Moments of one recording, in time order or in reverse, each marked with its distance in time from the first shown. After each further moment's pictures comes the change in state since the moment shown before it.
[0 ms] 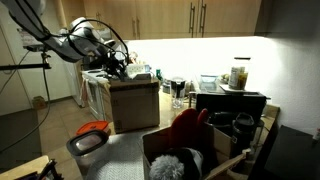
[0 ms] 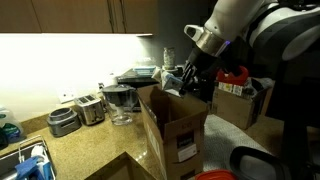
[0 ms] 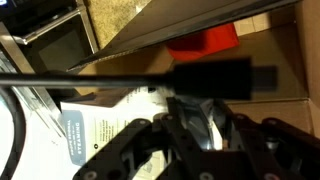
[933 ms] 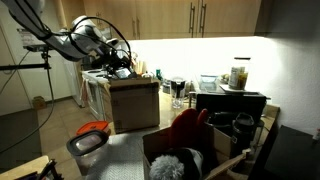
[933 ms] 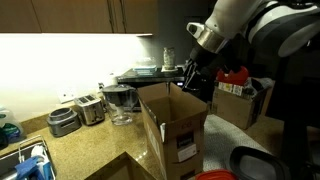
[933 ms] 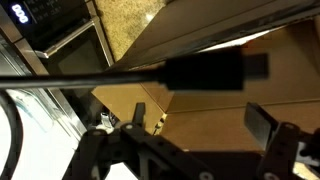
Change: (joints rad) arm -0.014 -0.022 -0.024 -0.003 -0.024 -0.022 0.058
